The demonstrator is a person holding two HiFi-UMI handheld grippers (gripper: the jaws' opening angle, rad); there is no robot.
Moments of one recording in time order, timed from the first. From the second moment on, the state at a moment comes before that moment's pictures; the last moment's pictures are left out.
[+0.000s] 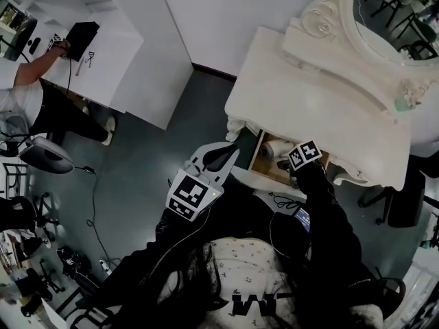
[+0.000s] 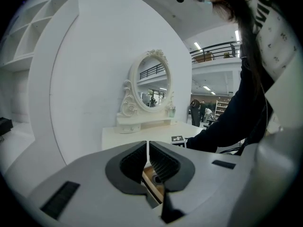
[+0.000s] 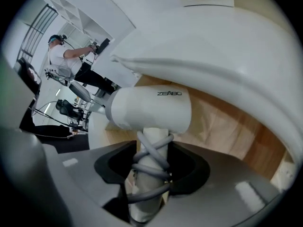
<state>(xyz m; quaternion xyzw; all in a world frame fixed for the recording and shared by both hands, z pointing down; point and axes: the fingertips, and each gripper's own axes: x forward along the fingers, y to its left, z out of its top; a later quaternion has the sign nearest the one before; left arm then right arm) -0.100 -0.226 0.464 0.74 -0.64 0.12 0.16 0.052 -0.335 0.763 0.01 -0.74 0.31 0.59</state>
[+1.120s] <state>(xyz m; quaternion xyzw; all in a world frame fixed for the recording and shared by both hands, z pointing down) -0.115 -0.188 0.470 0.71 -0.66 0.14 0.18 0.064 -0.382 0.816 0.17 -0.78 0.20 0.57</state>
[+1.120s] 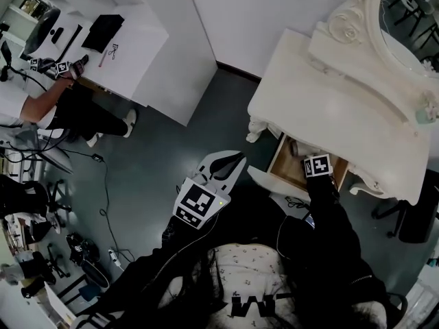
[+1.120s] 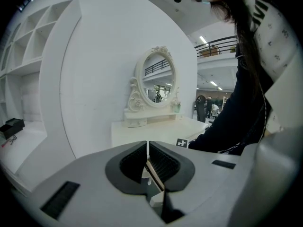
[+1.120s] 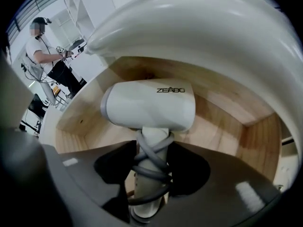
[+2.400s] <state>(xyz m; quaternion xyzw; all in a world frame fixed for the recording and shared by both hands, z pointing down) -0.120 -0.210 0.453 0.83 -0.54 0.11 0.13 0.067 -0.351 0.667 0.30 -0.83 0.29 0.37</state>
